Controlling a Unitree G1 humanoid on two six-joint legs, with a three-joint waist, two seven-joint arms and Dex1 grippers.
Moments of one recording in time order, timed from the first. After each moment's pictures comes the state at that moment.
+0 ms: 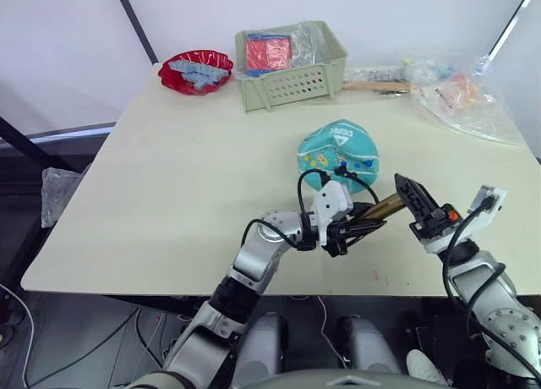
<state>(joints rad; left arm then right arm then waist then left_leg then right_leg) -0.43 0.10 -0.39 0.07 -0.19 0.19 -0.88 0.11 -0.26 -0.21 -0.55 1.16 0.50 0.19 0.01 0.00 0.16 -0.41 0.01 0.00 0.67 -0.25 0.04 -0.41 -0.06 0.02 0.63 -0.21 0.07</state>
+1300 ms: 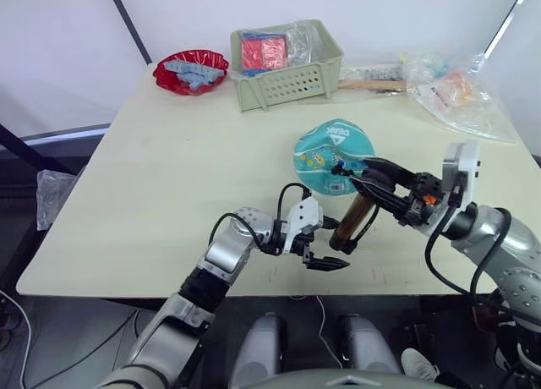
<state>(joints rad) -0.48 0.32 -0.41 0.17 -0.19 0.23 -1.18 -0.17 -0.60 -0.09 -0.64 0.91 0.59 0.54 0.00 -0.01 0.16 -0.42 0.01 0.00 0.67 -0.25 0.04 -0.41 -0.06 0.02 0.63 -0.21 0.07</state>
